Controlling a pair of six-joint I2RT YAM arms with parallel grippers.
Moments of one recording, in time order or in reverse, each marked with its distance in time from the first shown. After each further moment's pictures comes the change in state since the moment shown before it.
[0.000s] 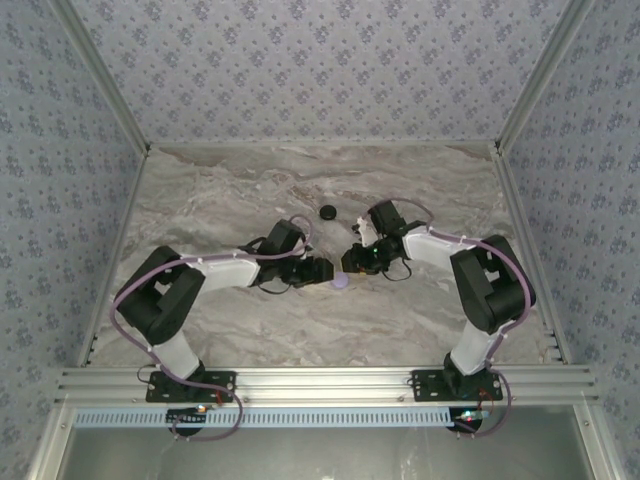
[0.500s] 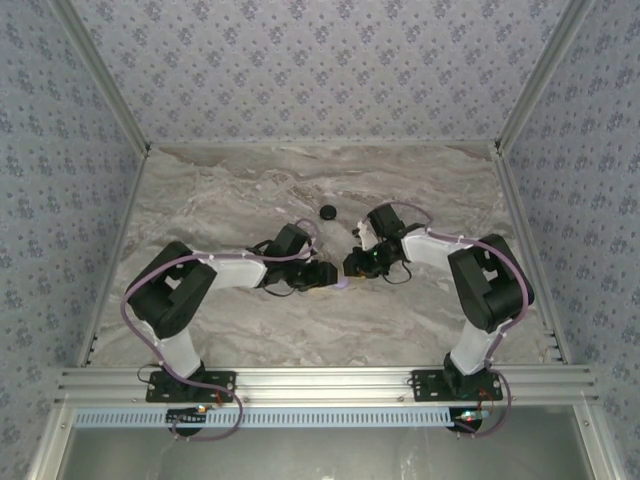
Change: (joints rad) left arm -0.023 0.061 0.014 0.020 -0.003 -0.022; right arm 0.008 0.010 -0.027 0.005 0.003 0.006
